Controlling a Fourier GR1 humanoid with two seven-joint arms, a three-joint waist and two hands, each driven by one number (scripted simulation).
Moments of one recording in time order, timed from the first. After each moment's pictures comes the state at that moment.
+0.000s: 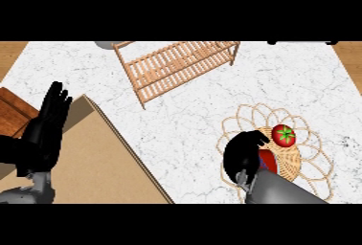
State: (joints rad) left arm -0.07 0.30 -0.05 -1.68 0.13 0.27 0.14; right arm -0.54 -0.39 0.96 -1.48 0.94 1.00 0.92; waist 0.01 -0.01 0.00
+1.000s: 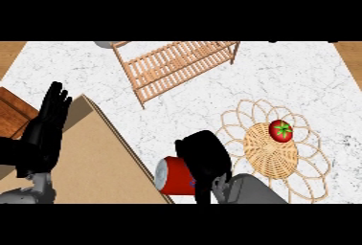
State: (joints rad) left arm -0.06 0.27 -0.03 -1.70 0.11 0.25 0.15; right arm -0.44 -0.11 0.72 -1.60 0.82 0.48 0.63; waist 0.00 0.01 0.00
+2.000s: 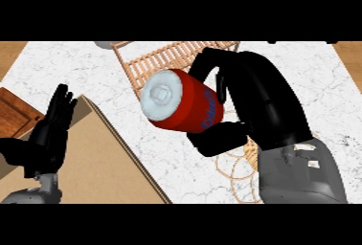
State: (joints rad) left arm -0.06 0.24 -0.04 -1.68 0.07 0.24 0.13; right arm -0.74 -0.03 0.26 -1.88 0.64 0.35 0.87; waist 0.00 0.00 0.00
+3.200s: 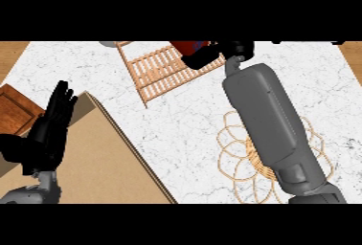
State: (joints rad) left arm -0.08 0.22 -0.01 -1.69 0.05 0.20 0.16; right arm -1.04 -0.01 -0.01 -0.99 0.72 -0.14 0.31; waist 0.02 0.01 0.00
